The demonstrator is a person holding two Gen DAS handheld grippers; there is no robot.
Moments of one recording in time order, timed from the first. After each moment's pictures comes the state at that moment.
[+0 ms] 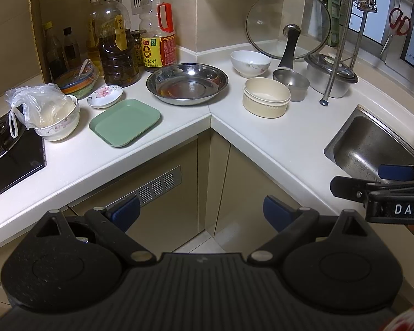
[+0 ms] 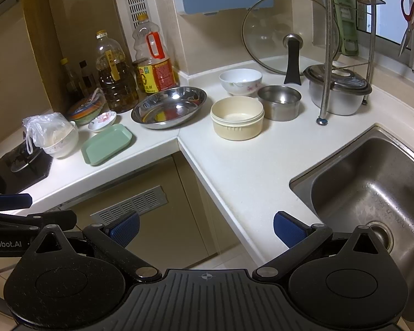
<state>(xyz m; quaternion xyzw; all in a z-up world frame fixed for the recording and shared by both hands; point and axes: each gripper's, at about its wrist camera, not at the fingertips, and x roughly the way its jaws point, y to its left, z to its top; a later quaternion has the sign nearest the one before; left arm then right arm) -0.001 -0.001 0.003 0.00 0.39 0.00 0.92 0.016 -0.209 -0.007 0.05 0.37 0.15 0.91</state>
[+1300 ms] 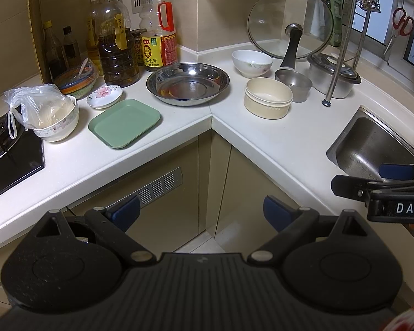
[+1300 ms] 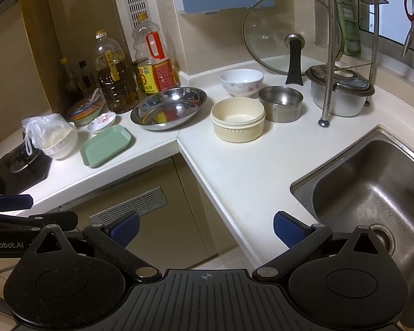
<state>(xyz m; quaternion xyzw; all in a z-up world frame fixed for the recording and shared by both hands) 0.002 0.002 0.001 0.00 0.39 -0.01 0.92 0.021 -0.208 -0.008 0.05 0.38 0.15 0.91</state>
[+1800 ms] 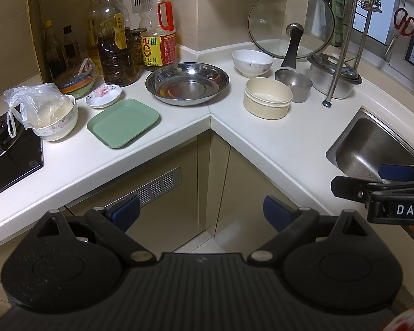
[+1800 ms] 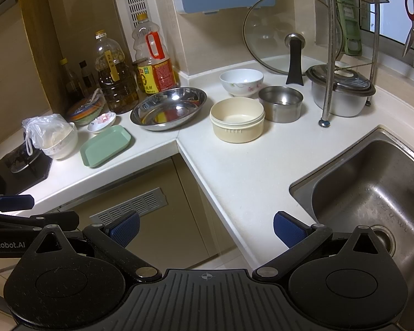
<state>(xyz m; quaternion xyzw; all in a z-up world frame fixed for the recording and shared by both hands) 0.004 0.005 -0.001 0.00 0.40 0.00 0.92 0.022 -0.208 -0.008 0.05 0.38 0.15 0.91</state>
